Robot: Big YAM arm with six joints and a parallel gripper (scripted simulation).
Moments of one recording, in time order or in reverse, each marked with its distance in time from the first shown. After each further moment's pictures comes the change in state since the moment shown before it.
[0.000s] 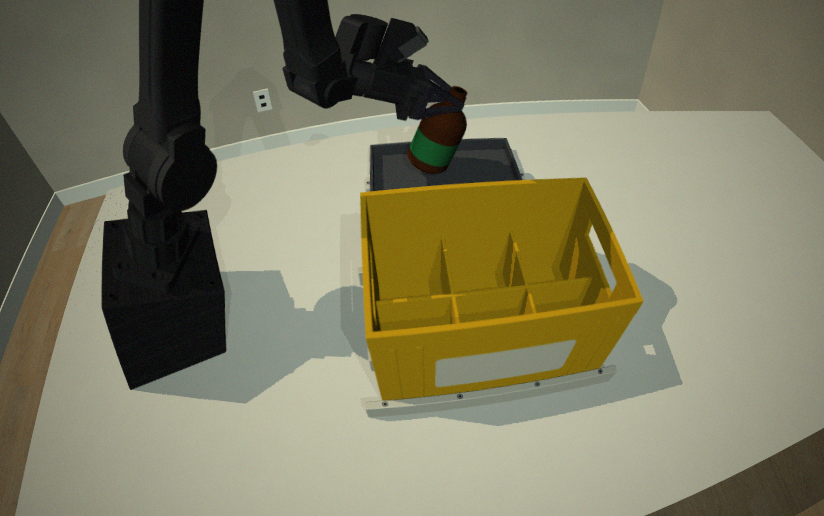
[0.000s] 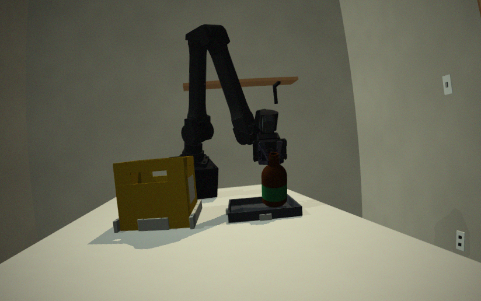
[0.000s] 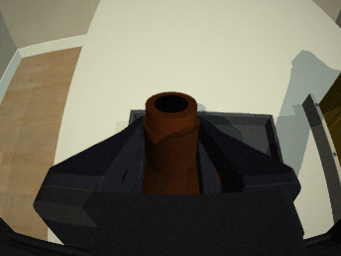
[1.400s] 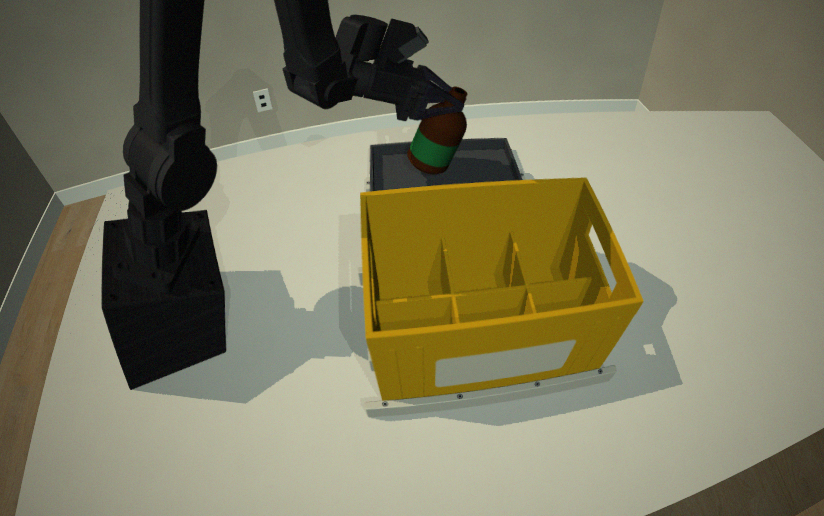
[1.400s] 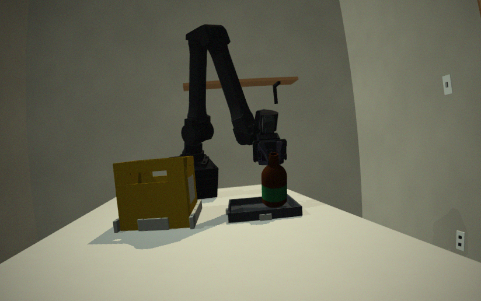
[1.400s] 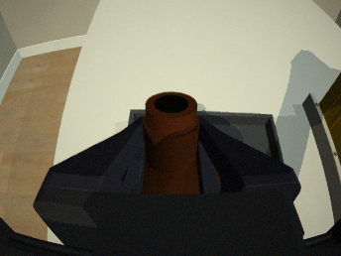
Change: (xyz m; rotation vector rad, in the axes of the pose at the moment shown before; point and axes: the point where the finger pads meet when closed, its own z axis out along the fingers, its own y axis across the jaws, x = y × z) arm 0.001 0.000 0.000 0.000 -0.001 0.001
